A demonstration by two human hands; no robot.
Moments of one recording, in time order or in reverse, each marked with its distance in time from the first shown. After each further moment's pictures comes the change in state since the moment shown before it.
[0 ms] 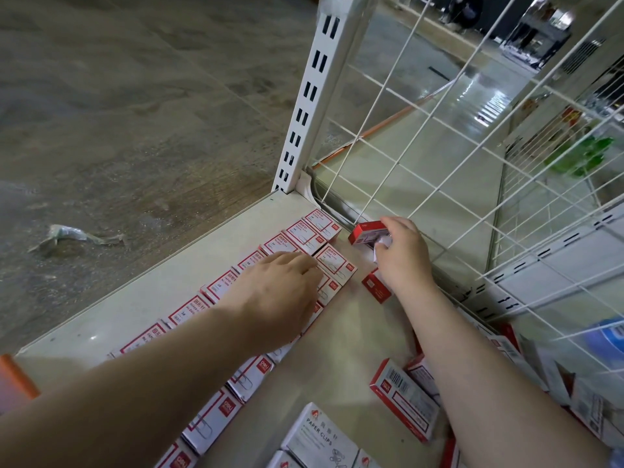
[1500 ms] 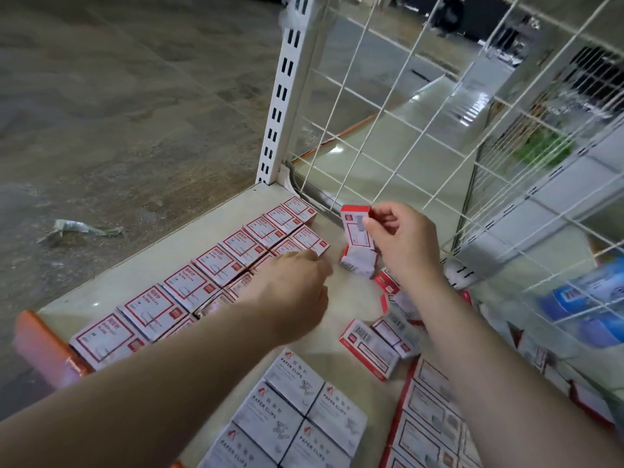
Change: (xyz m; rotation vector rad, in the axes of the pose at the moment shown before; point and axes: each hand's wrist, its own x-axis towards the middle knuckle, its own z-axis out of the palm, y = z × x) left_hand -0.016 0.061 -0.006 -0.148 0.022 -0.109; right_hand -0.052 -0.002 -0.061 0.247 0.123 -0.166
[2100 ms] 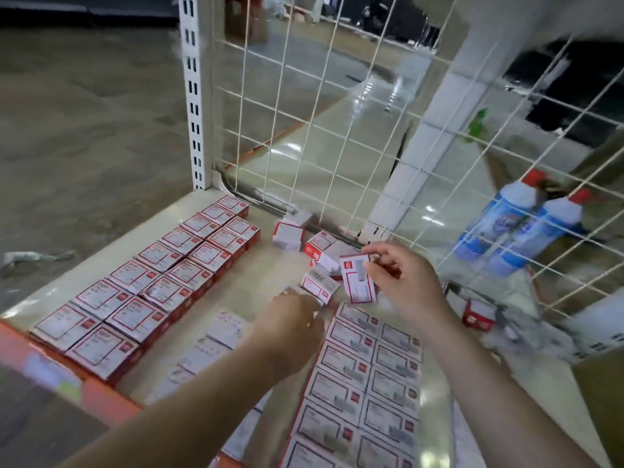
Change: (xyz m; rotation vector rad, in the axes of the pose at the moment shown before) left_hand -0.058 0.104 0.037 -0.177 -0.129 -0.075; right_hand -0.122 0.037 -0.111 0.109 -0.065 0.221
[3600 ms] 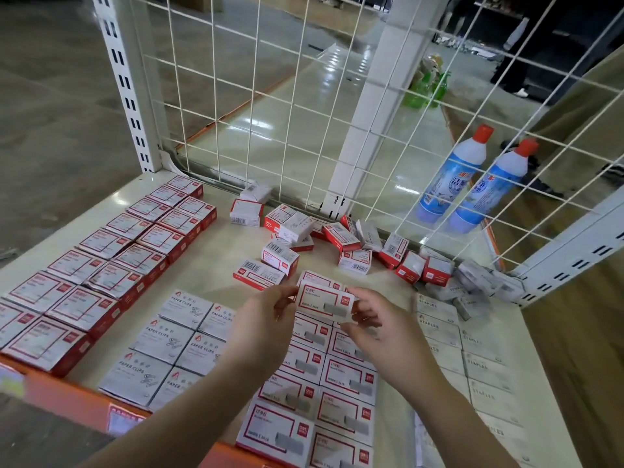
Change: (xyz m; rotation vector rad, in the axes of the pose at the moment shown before) left_hand -0.020 0.012 0.048 -0.548 0.144 -0.094; right_hand -0.100 0.034 -0.011 -0.105 -0.127 0.163
